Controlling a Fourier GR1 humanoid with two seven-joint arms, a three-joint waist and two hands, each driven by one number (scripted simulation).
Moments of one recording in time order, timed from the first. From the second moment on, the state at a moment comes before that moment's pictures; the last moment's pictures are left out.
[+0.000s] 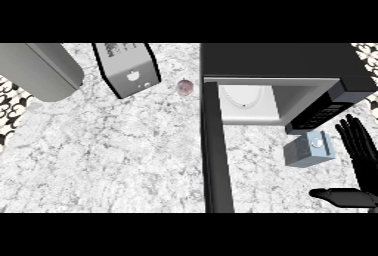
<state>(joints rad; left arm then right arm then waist) 0.59 0.01 0.27 -2.36 0.32 -0.35 -0.04 0.05 -0.22 -0.31 -1.44 -0.01 0.34 -0.40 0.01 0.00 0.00</state>
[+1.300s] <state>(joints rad) 0.60 0.01 0.34 -2.36 0.38 -0.41 -0.03 -0.23 -0.32 -0.32 -0.68 0.15 0.22 -0.96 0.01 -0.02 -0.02</state>
